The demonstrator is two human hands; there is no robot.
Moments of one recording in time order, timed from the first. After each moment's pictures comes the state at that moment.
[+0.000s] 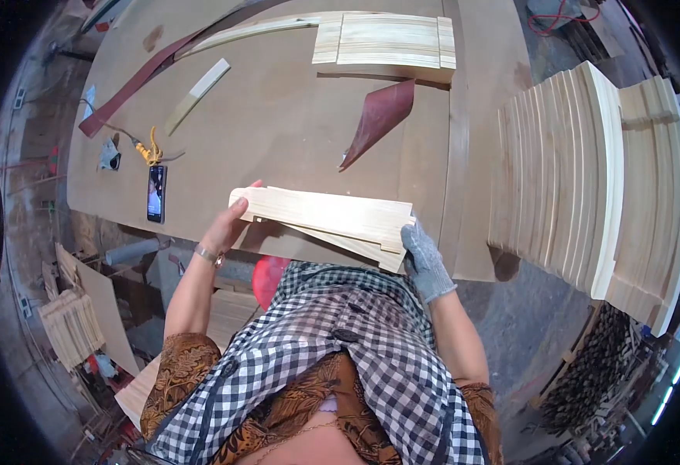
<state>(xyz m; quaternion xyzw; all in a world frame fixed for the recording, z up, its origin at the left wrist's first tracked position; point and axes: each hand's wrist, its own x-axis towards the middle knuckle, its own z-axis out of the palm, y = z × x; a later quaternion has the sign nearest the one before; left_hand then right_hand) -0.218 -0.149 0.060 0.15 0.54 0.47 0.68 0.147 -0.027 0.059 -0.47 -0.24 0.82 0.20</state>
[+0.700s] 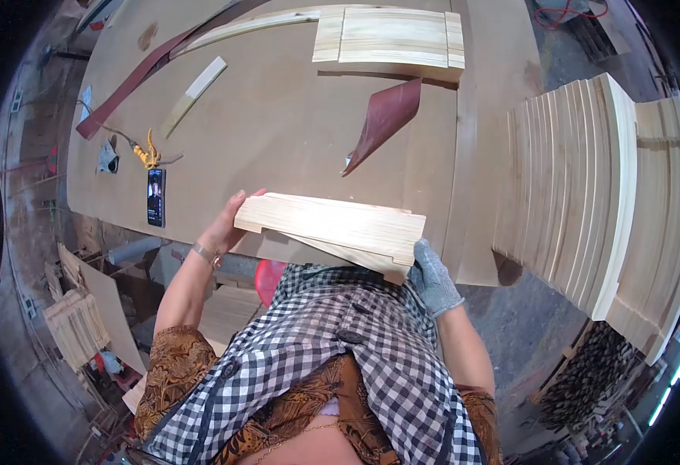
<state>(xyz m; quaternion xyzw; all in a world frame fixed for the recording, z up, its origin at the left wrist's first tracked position) -0.237 -0.135 0.046 0.10 0.58 0.38 0.71 0.157 -0.030 0.074 -0.52 -0.13 0.83 0.18</state>
